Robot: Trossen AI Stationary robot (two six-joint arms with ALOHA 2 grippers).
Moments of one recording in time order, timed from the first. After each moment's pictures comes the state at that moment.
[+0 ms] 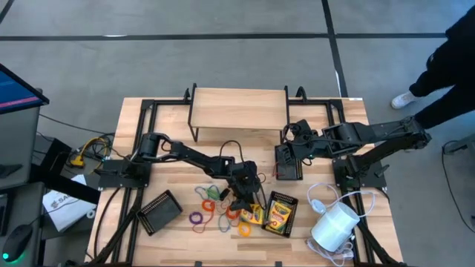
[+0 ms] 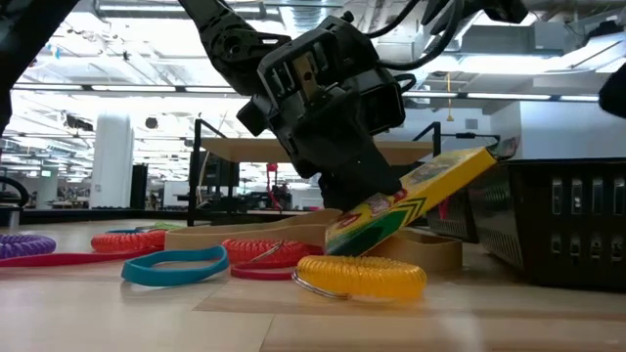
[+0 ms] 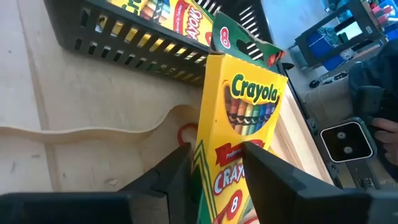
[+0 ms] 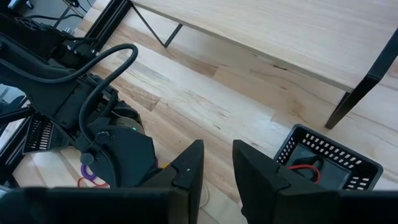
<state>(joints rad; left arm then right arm) -0.08 2.15 1.27 0.12 0.65 -0.19 0.20 1.28 1.36 -1.02 0.50 1.12</state>
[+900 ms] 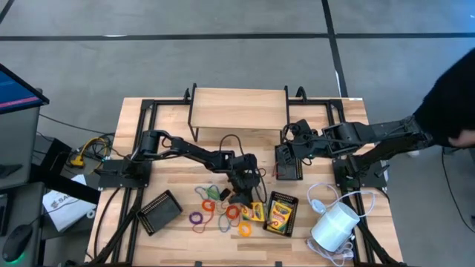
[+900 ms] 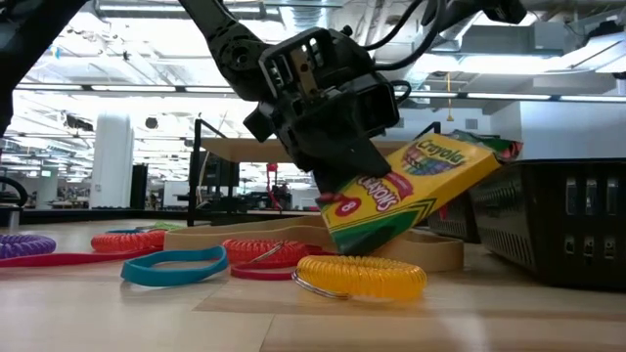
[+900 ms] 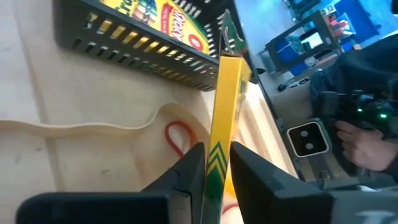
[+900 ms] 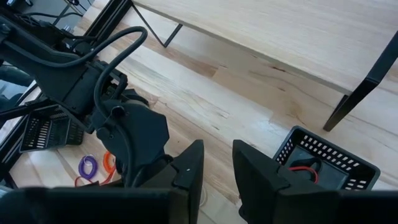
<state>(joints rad) -0.03 2.15 1.27 0.12 0.81 -0.22 0.20 1.28 1.36 -1.02 0.50 1.10</state>
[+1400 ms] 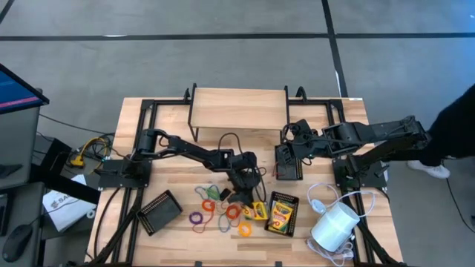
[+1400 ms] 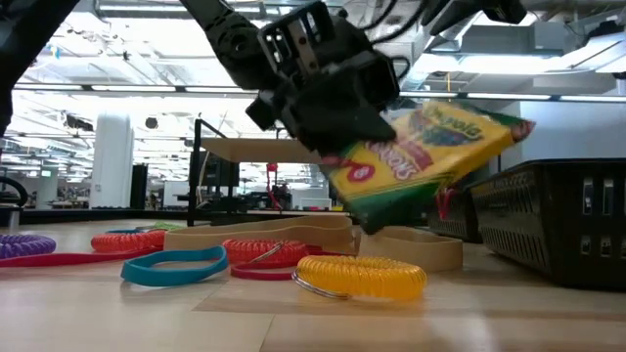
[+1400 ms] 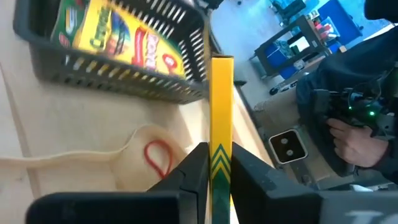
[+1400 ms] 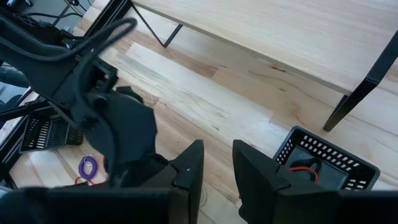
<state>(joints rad) -0.03 2.10 1.27 0.15 0.84 -0.22 0.20 1.28 1.36 -1.02 0.50 1.10</state>
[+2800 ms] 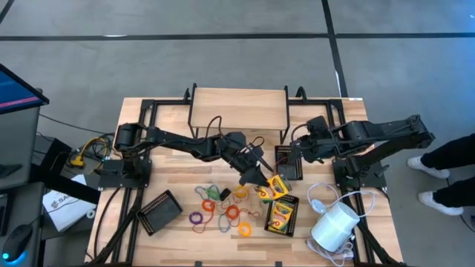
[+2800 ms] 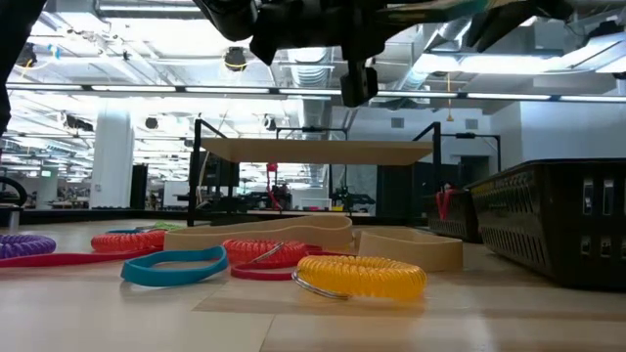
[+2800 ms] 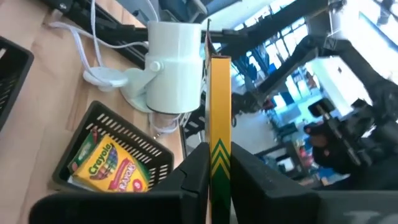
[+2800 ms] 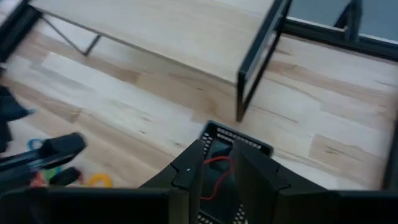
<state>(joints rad) 0.00 1.89 1.27 0.38 0.60 -0.79 0.22 1.22 1.36 -1.36 0.64 1.30</state>
